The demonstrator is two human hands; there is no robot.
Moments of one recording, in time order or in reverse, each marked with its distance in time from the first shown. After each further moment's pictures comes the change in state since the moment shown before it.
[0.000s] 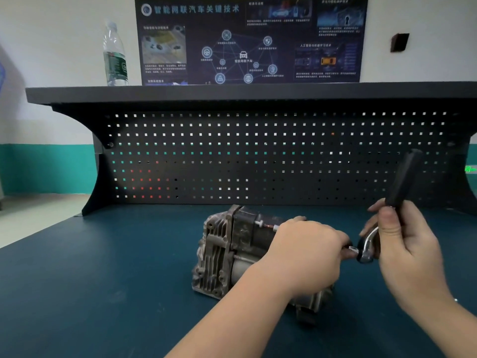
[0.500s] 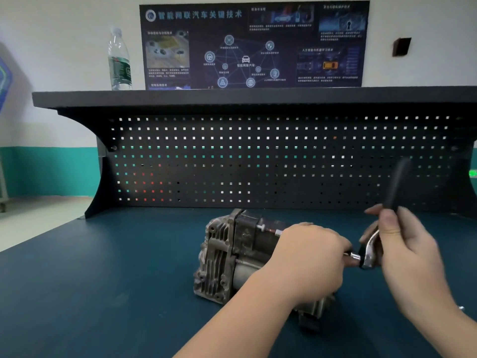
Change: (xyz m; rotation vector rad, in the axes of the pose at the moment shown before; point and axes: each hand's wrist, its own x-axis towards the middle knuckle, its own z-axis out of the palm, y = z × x) left_hand 0.001 0.000 0.002 -0.048 0.033 0.008; right_hand 0.004 0.007 0.005 0.129 0.005 0.099
